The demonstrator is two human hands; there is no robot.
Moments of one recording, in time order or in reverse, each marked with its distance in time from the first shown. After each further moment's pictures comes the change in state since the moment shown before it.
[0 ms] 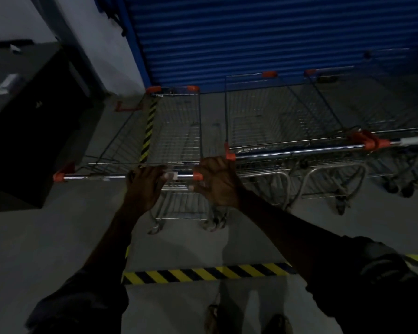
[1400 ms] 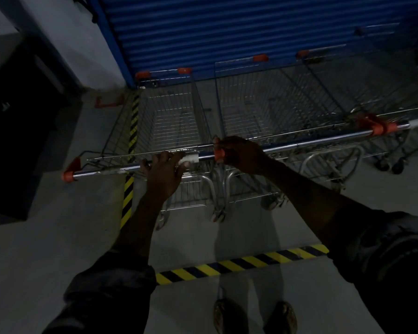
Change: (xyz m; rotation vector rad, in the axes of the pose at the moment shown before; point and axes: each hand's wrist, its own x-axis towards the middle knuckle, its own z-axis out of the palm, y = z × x) left_hand 0.075 0.019 0.062 -0.026 -0.039 0.011; right_hand 0.044 0.089 -0.017 0.274 -0.342 0.321
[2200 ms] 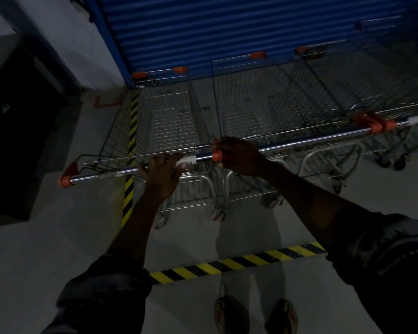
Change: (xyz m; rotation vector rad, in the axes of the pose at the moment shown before) left_hand -0.001 0.009 -0.007 -0.100 -0.031 -0.027; right_hand -0.010 0.015 0.006 -0.071 0.058 -0.032
